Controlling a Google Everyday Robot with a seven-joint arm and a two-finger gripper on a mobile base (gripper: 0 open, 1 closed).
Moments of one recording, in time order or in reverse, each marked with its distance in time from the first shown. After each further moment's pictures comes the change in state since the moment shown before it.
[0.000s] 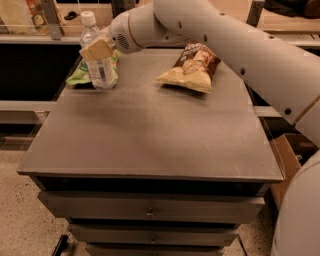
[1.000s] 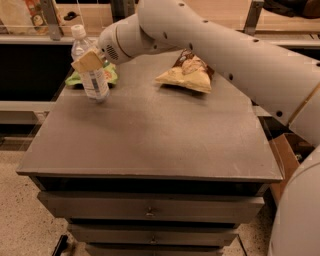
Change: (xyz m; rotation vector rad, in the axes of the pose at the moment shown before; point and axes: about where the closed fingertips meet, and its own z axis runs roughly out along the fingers) arm 0.011 0.029 0.024 -0.028 0.052 0.018
